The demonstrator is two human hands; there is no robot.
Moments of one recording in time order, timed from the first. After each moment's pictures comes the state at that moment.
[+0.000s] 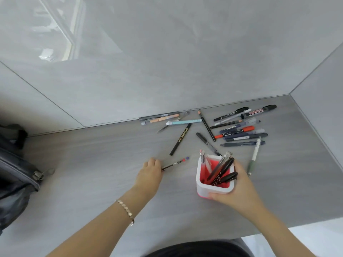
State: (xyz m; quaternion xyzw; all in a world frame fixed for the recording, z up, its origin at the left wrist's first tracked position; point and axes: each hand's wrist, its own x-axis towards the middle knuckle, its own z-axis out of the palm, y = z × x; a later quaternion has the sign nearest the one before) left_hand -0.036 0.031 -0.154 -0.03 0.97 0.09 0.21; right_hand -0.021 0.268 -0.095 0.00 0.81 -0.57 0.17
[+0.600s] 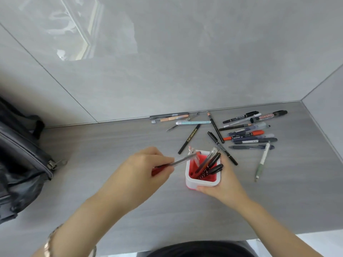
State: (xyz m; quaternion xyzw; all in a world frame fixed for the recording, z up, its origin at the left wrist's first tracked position) left_hand 0.003 0.021 0.011 0.00 0.94 0.32 0.09; right_hand -0.033 0.233 -0.104 -0.07 0.79 -0.57 0.19
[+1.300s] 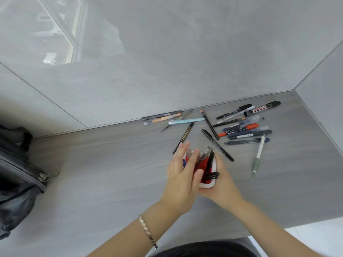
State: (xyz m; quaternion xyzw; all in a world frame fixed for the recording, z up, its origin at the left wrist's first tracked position) left_hand -0.010 0.096 -0.109 0.07 0.91 0.42 -0.01; right_hand -0.031 0.233 -0.130 -0.03 0.79 -0.59 0.18
